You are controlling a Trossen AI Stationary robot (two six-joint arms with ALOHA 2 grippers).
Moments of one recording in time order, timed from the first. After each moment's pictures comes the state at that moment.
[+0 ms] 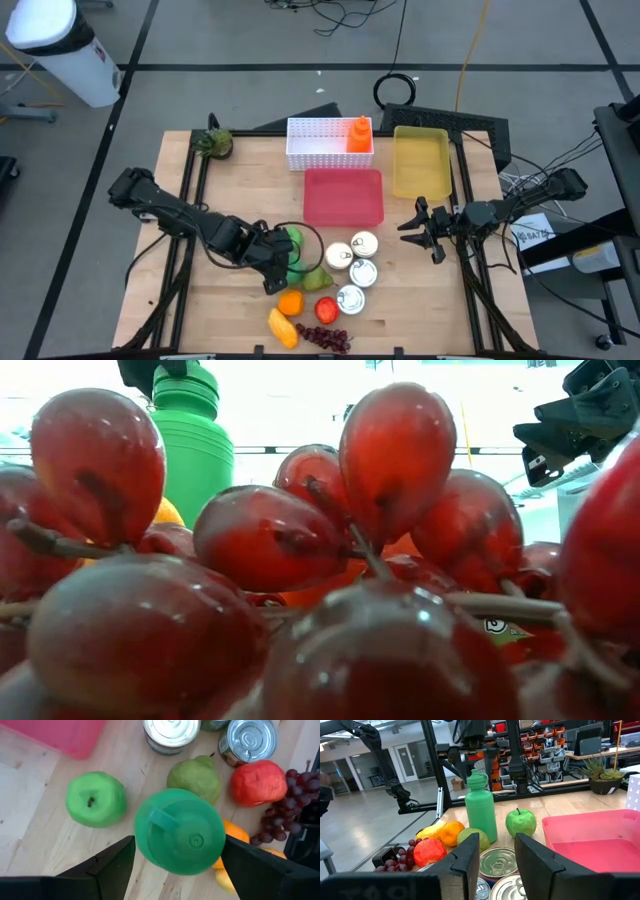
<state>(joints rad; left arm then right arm) -0.44 1.60 1.42 -1.00 -0.18 -0.81 0.35 0.36 0.01 0.36 0.18 0.20</state>
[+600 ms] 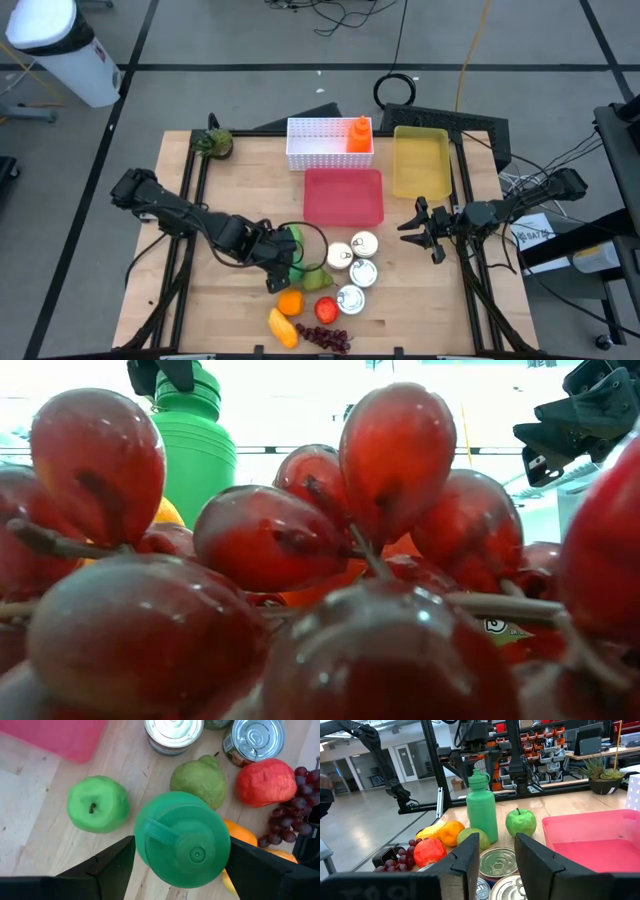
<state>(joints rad) -0.41 1.62 1.42 -0.99 -0.17 -0.76 0.35 0.36 0.01 0.36 0.18 0.20</state>
